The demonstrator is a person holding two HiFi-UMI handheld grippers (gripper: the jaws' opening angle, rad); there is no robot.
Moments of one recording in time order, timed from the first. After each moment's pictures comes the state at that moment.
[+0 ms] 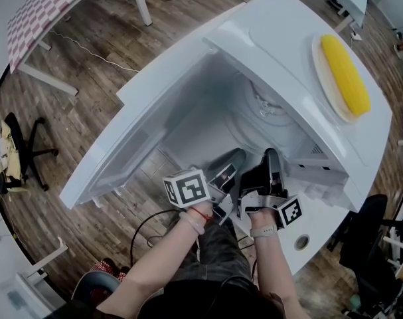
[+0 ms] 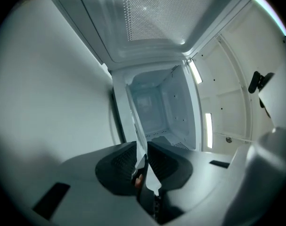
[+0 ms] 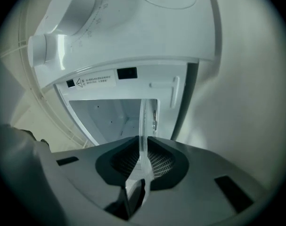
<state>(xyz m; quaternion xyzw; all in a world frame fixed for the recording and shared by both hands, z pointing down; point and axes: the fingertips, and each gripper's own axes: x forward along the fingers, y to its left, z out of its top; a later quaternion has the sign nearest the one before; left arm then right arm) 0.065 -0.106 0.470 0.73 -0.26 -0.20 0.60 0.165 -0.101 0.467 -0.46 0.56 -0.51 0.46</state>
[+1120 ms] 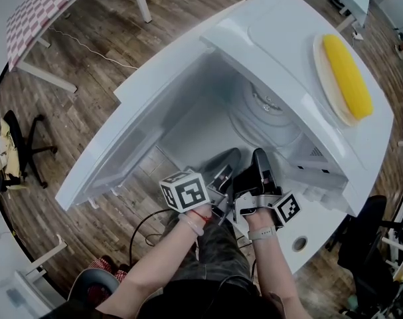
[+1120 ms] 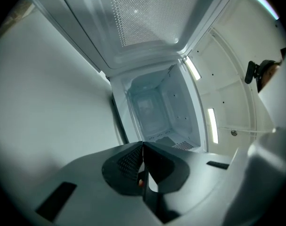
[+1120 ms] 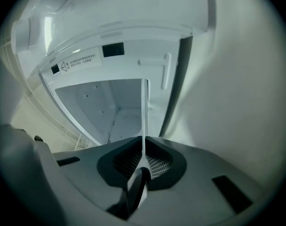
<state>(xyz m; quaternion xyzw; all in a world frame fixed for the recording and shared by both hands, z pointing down) 0.061 -0.110 0.474 0.74 -0.29 -0.19 0.57 0.138 -0.107 0.480 -0.44 0.55 -0.57 0.42</state>
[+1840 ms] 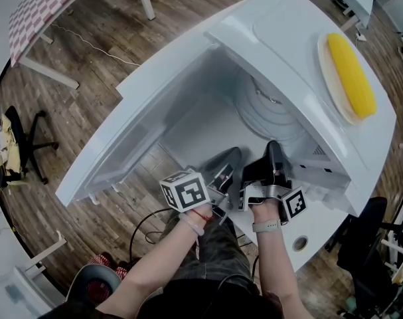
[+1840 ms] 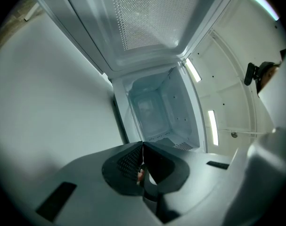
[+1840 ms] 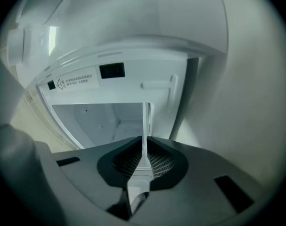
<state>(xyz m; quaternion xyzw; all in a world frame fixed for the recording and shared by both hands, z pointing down) 0.057 -0.106 0.474 0.74 -0.30 -0.20 0.57 0.171 -0.120 0.478 -0.48 0.52 -0.55 0.45</state>
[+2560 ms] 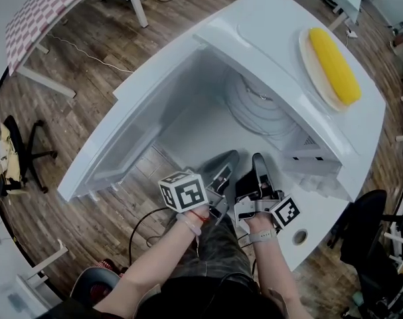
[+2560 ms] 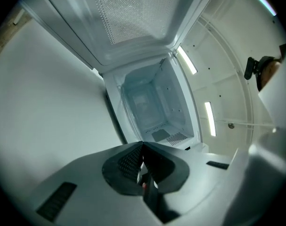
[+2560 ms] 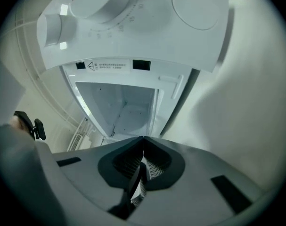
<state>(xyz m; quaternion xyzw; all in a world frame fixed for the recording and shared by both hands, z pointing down) 0.068 -0.087 0.463 0.77 -0.28 -0.16 0.56 0.142 -0.076 0.463 -0.45 0.61 -0.54 0.37</state>
